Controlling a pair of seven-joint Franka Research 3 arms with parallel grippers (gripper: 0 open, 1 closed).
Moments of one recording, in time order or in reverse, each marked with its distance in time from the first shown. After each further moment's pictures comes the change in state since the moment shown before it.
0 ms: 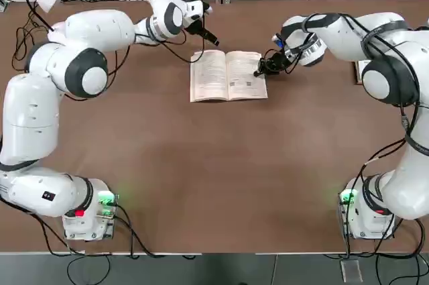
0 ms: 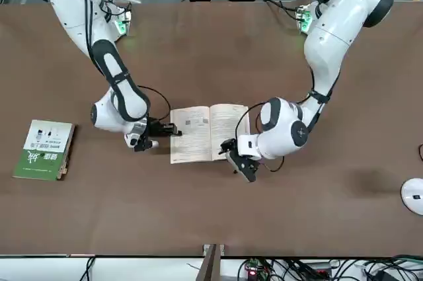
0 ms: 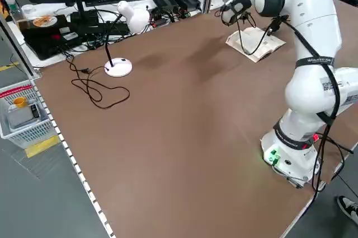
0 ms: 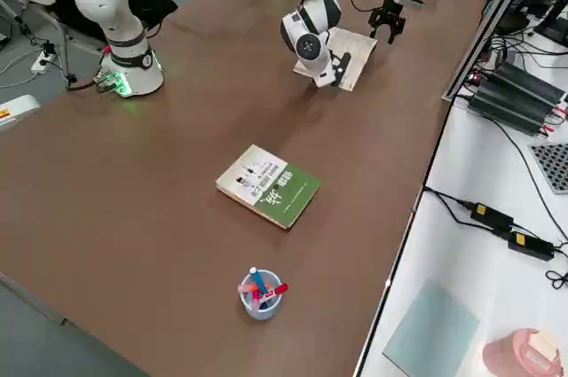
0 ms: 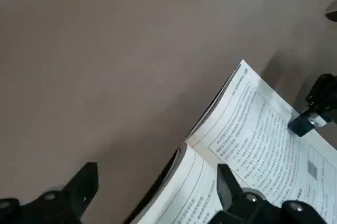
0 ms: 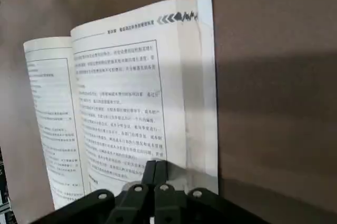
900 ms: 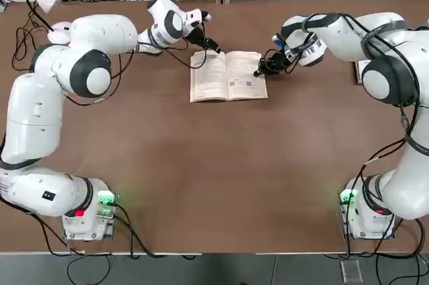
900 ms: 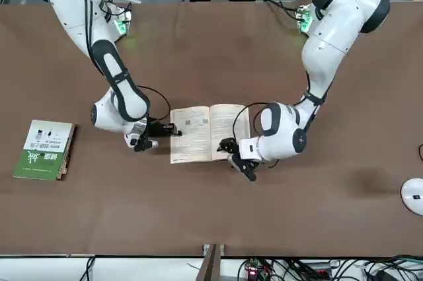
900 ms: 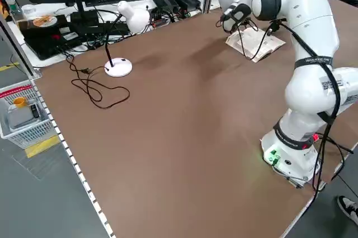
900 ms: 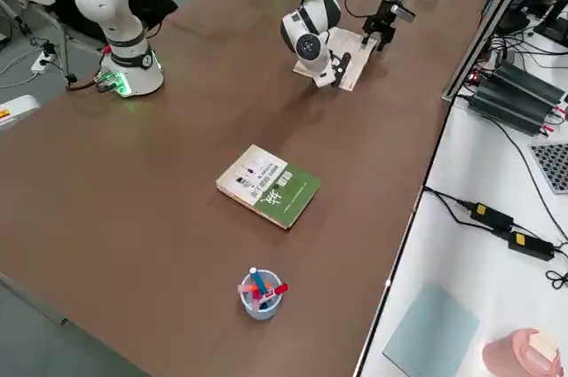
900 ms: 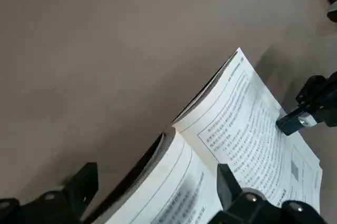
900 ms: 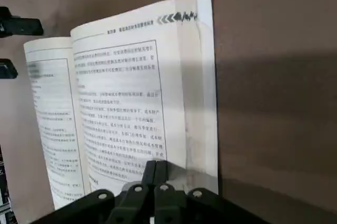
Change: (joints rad) left arm 0.002 0.050 -0.003 0.002 -0.135 -0.047 0.001; right arm 0.000 0.000 0.000 0.000 0.002 0.000 0.000
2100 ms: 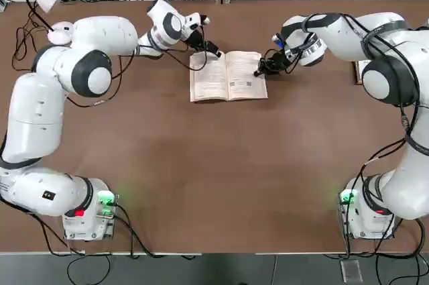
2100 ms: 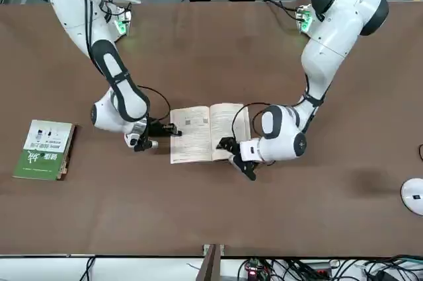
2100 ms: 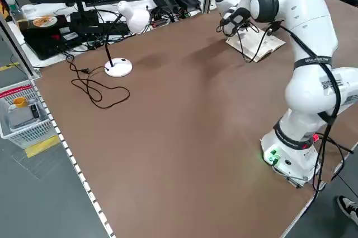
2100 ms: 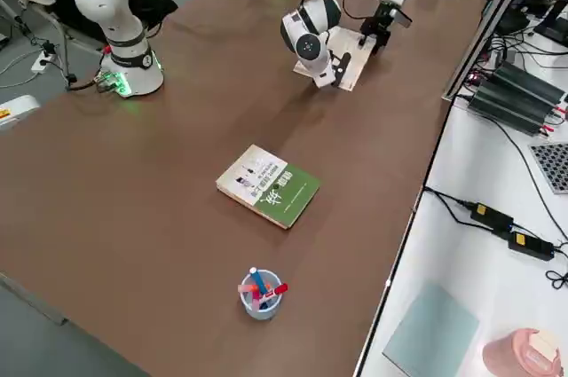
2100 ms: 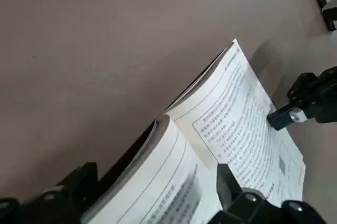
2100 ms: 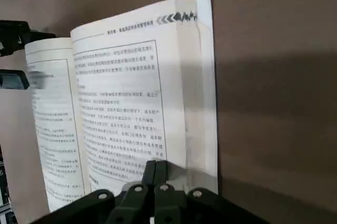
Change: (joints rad) left arm 0.017 0.019 -0.002 0.011 -0.062 -0.072 0.000; right arm 0.000 0.000 0.000 0.000 0.001 0.000 0.000
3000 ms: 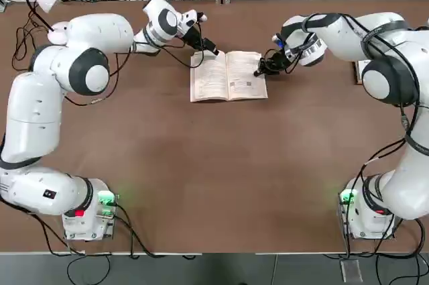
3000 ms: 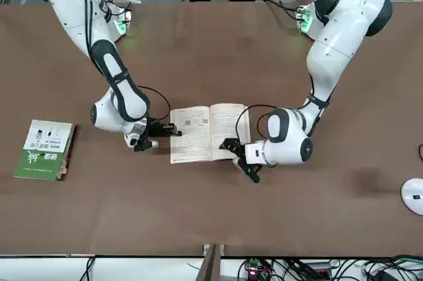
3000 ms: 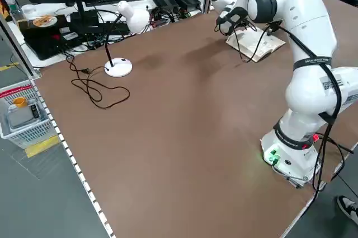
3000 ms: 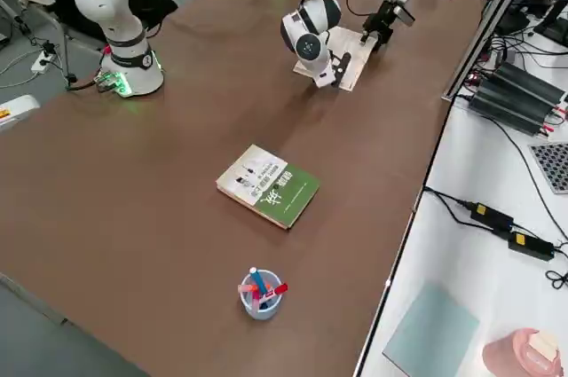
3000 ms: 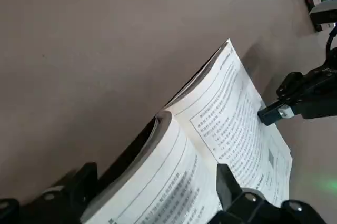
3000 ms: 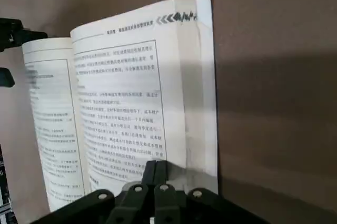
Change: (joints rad) left arm 0.025 0.000 -0.005 0.021 0.000 -0.061 0.001; right arm 0.000 0.000 0.000 0.000 0.000 0.000 0.000
